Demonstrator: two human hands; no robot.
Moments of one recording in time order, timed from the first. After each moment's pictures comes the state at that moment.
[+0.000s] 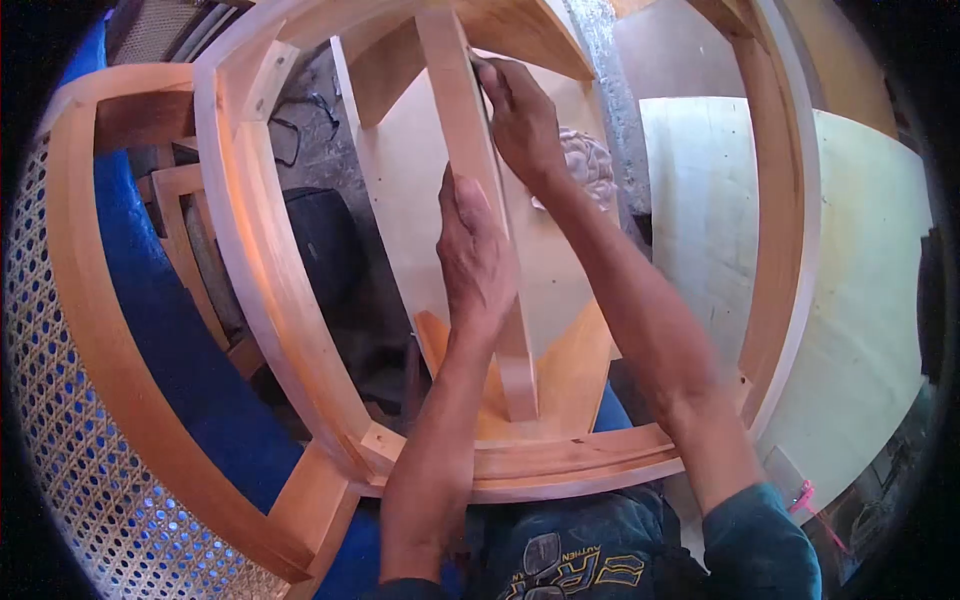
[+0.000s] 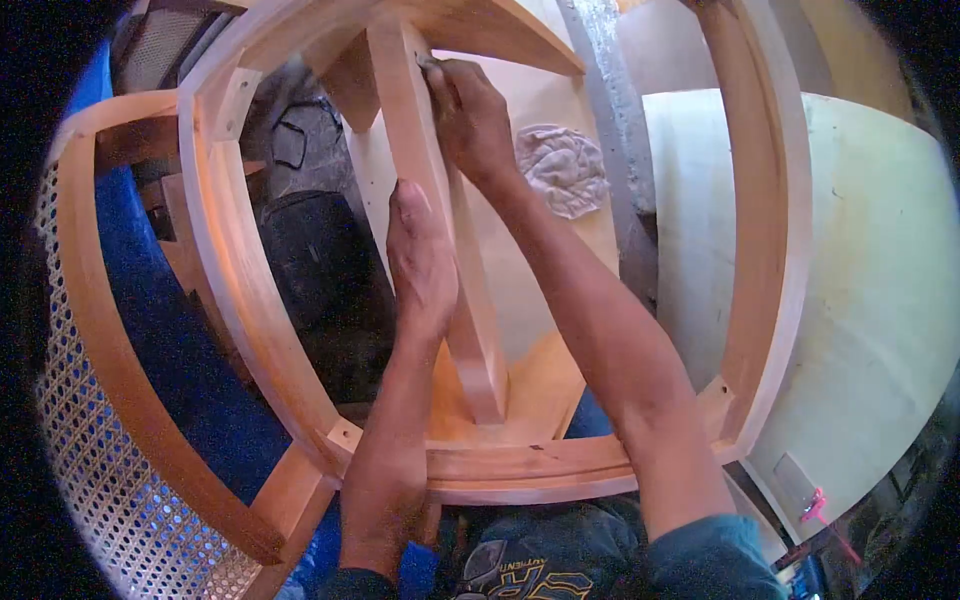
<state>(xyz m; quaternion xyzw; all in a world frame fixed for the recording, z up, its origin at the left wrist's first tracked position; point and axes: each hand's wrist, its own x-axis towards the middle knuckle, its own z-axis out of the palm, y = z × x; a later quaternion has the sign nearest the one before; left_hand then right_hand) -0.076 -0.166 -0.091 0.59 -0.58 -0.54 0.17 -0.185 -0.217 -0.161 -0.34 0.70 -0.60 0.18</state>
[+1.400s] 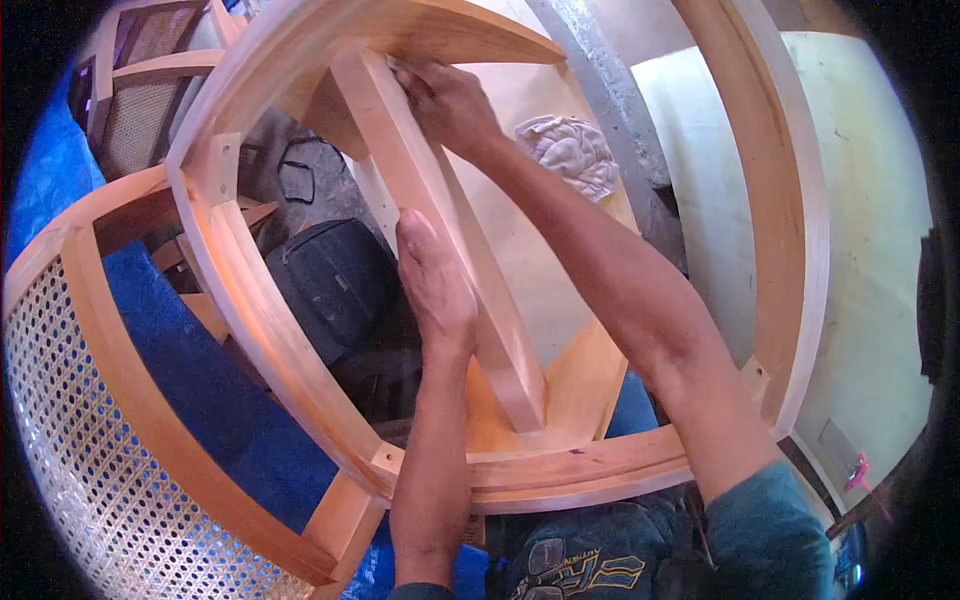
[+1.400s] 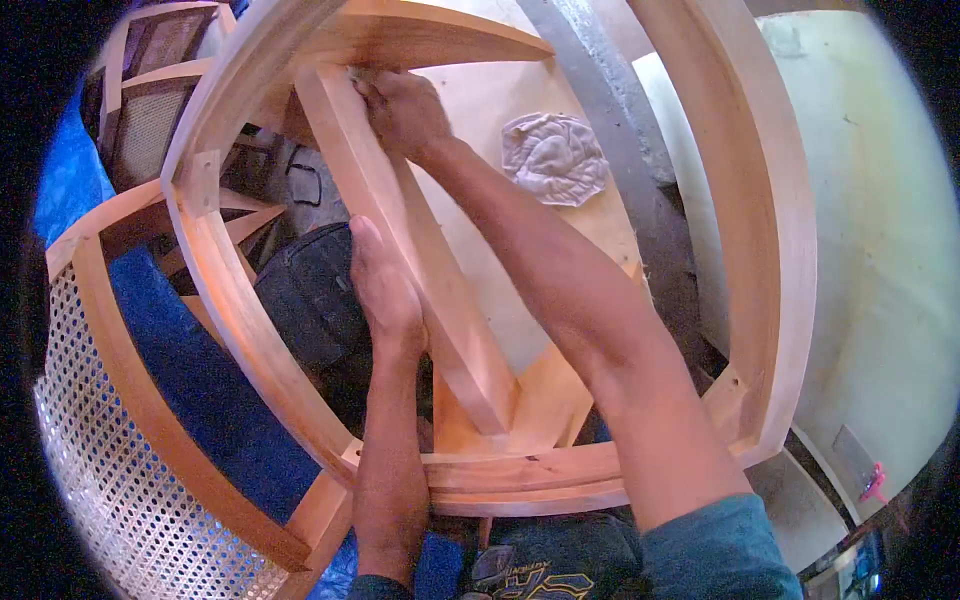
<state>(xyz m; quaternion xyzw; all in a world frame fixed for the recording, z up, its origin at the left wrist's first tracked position) -0.077 -0.160 -0.098 0.59 -0.58 -0.53 0.18 -0.210 -0.237 -0.182 -0.37 0.76 -0.48 0.24</state>
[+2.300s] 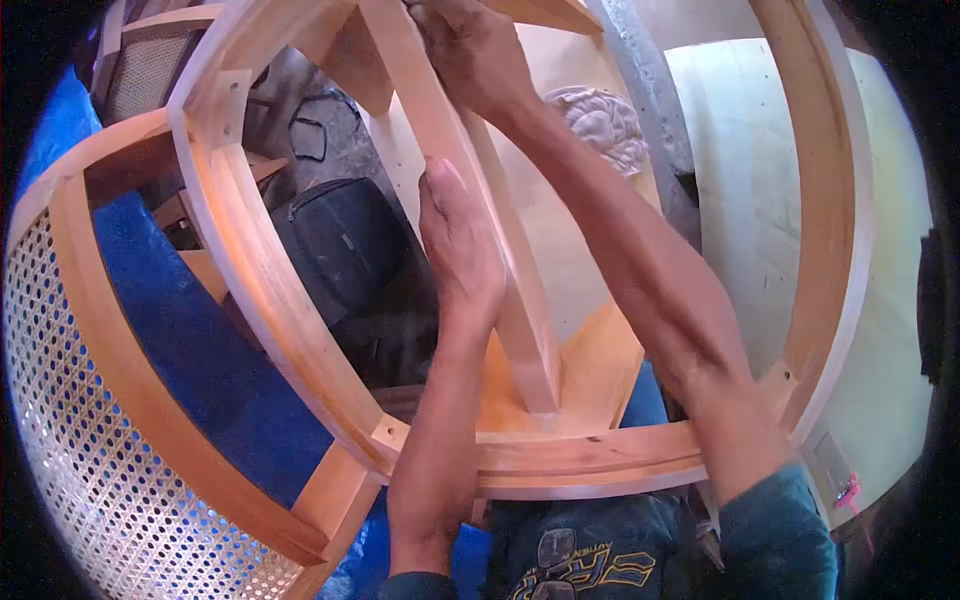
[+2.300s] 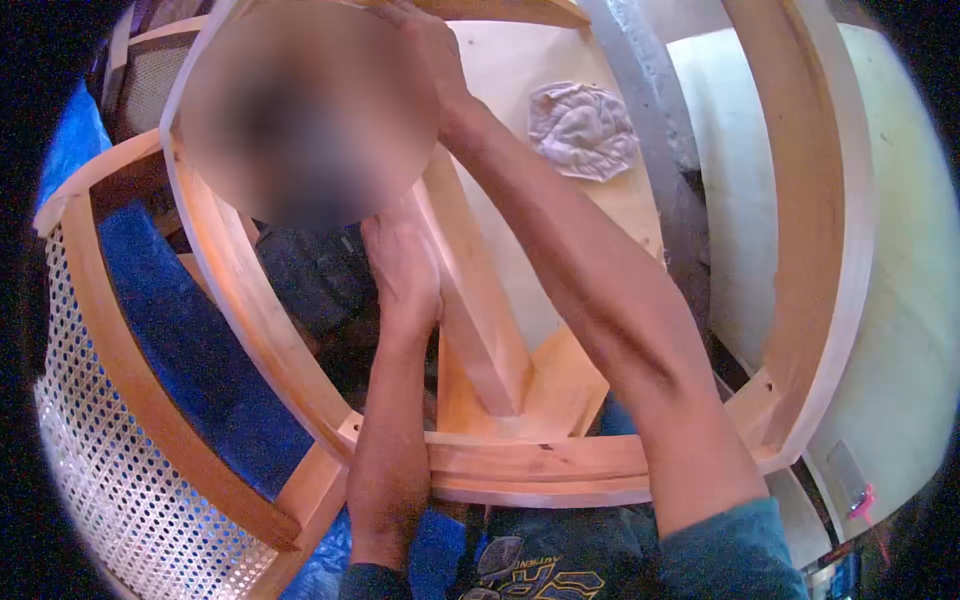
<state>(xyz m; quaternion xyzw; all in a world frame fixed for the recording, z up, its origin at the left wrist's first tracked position) -0.084 -0.160 -0.081 0.59 -0.61 -0.50 0.18 -0.204 -0.239 -0.157 -0.39 0.68 -0.60 0.17</state>
